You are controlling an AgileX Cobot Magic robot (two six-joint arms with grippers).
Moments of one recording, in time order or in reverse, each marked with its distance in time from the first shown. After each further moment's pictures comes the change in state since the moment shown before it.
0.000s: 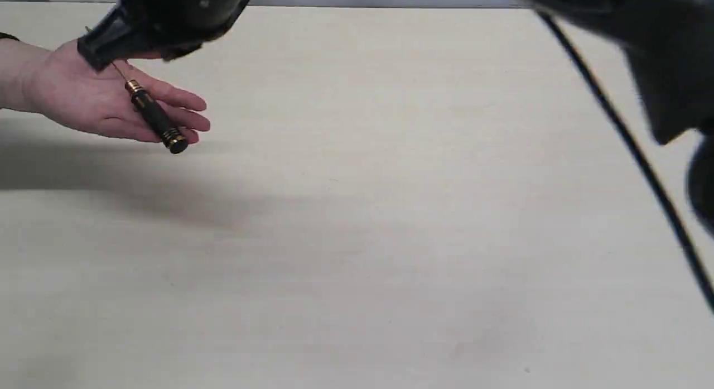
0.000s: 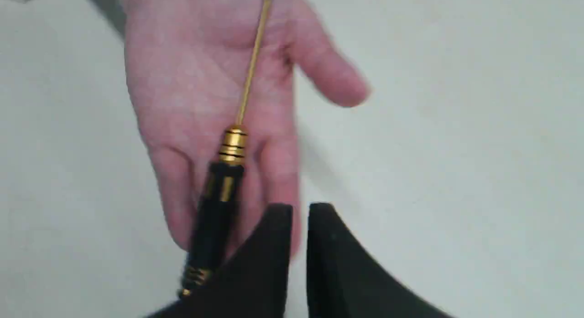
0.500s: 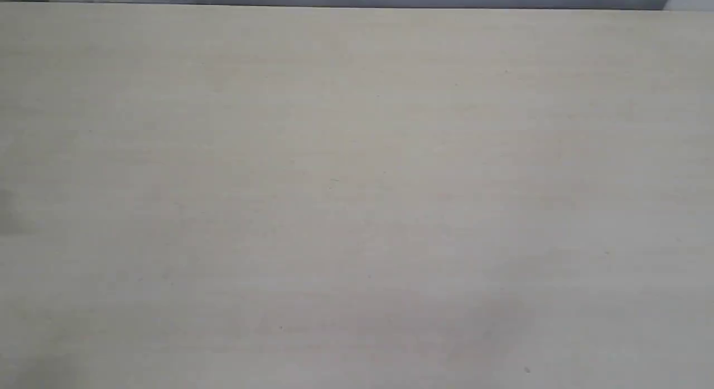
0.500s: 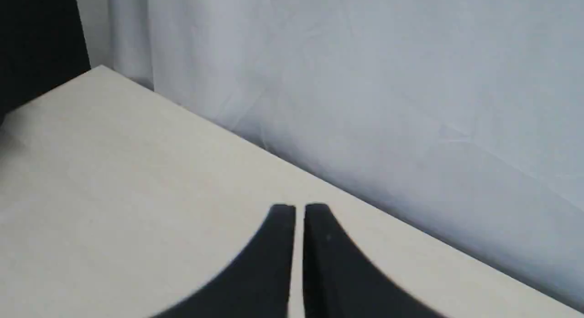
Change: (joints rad) left arm 0.000 0.000 0.000 0.000 0.000 0.000; right arm -0.011 -0.848 0.572 -0.509 -0.161 0.426
